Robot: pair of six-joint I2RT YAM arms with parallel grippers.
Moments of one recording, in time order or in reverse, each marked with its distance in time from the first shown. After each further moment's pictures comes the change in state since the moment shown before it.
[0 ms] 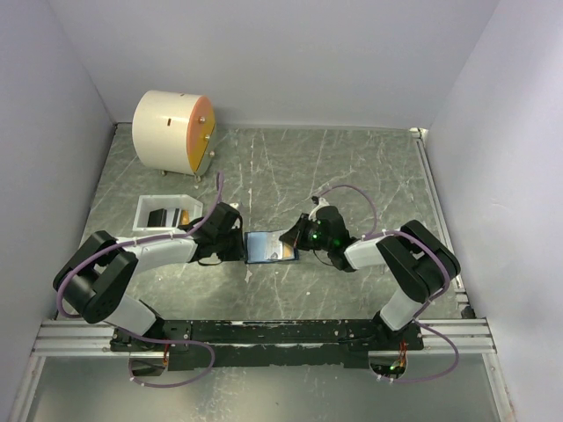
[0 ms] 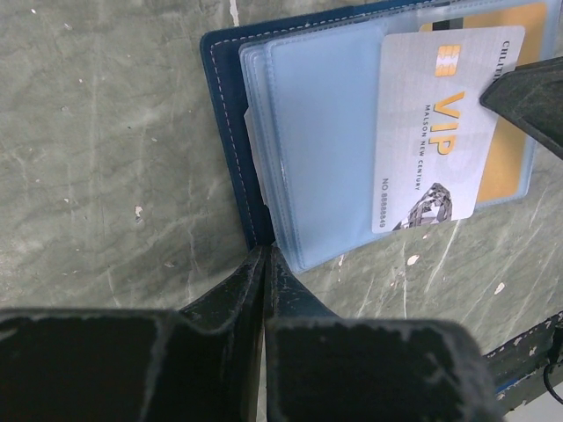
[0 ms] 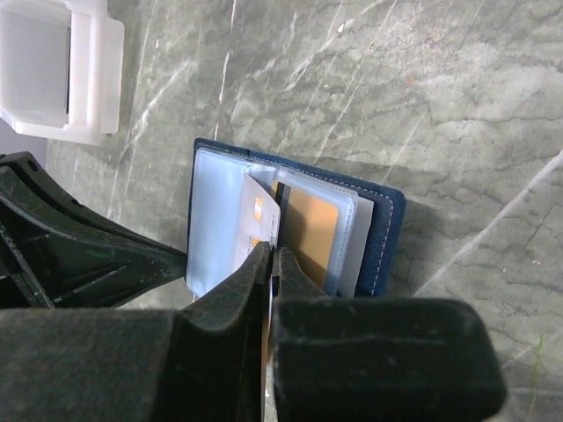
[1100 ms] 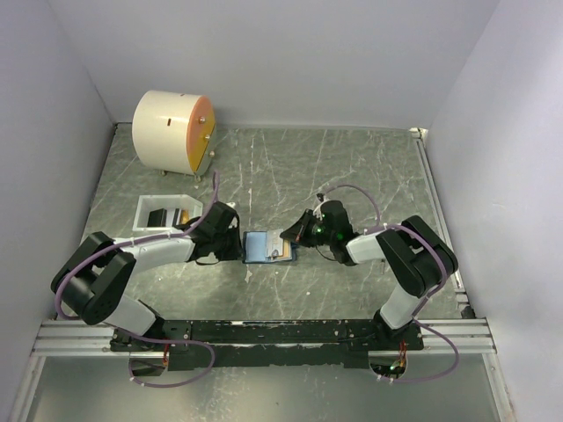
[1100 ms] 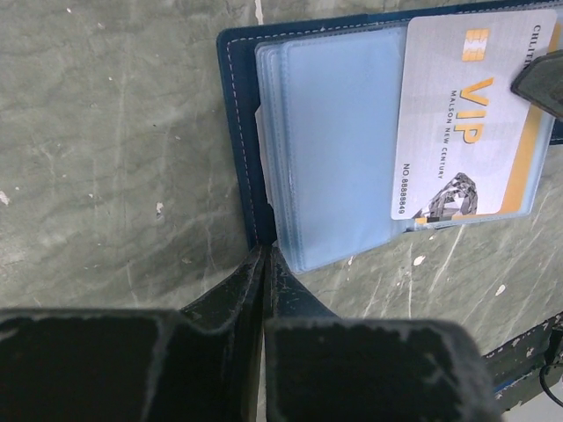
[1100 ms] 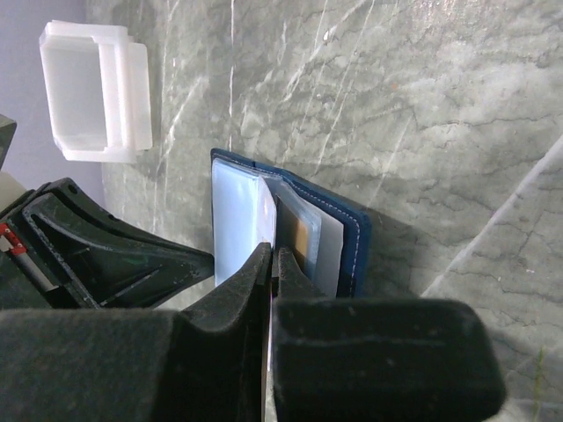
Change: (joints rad) left arm 0.027 -0.014 -0.008 -0.011 0.010 0.000; right arm -0.074 0.036 0.038 -0.020 -0.120 0.136
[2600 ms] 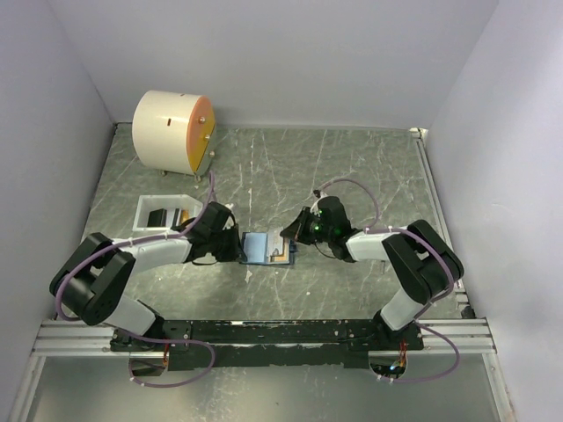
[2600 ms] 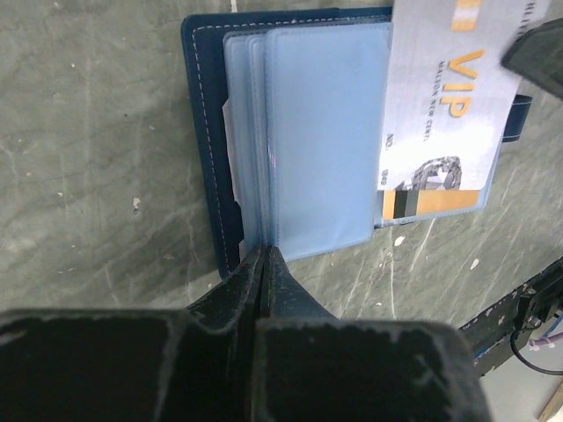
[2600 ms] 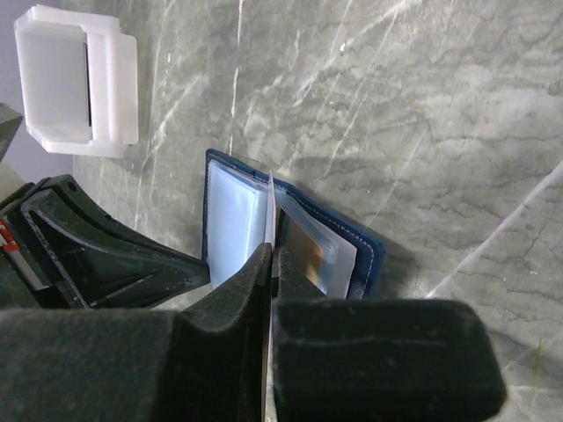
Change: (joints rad) left arm 0.041 -0.009 -0.042 0.058 0.118 0.005; right arm 0.021 -0.066 0.055 -0.150 0.048 -0.099
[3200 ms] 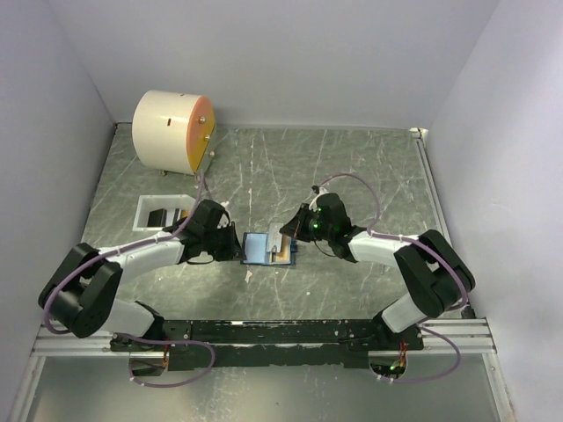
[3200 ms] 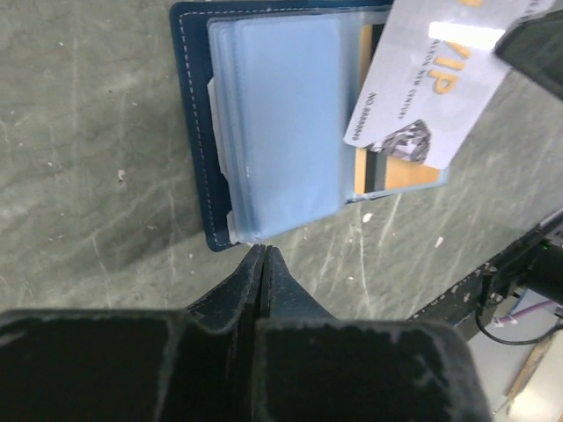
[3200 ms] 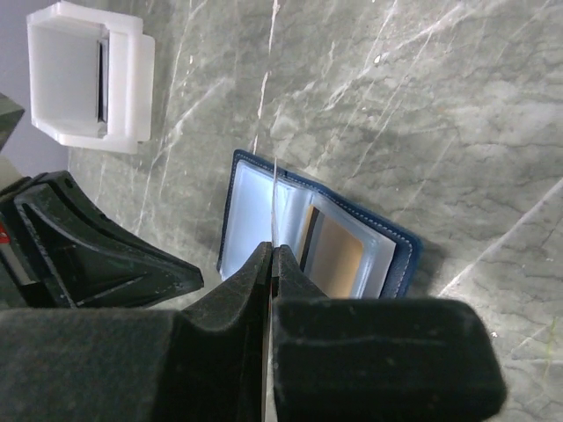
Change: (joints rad) left arm 0.031 -0.097 -0.001 -0.050 0.081 -0.023; right arm 0.035 -0.094 0.028 -0.111 0.047 -0.039
